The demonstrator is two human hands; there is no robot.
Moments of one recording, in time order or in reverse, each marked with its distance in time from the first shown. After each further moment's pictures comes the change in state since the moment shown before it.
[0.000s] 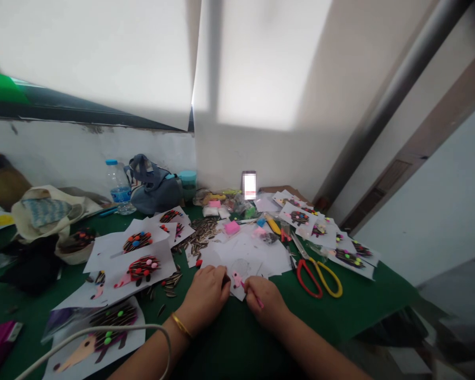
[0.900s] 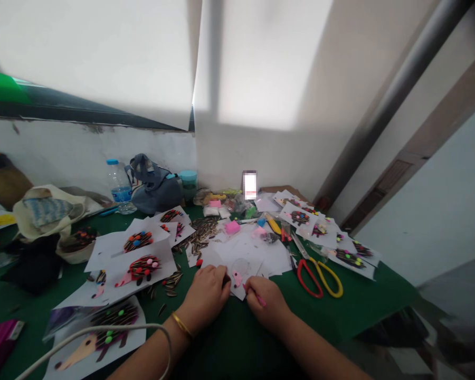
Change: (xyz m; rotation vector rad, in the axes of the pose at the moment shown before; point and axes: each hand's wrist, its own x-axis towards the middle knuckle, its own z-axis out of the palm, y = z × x) left_hand 0.000 0.000 0.001 0.005 0.025 0.018; right_hand 0.000 0.000 -0.002 0.022 0.015 0.055
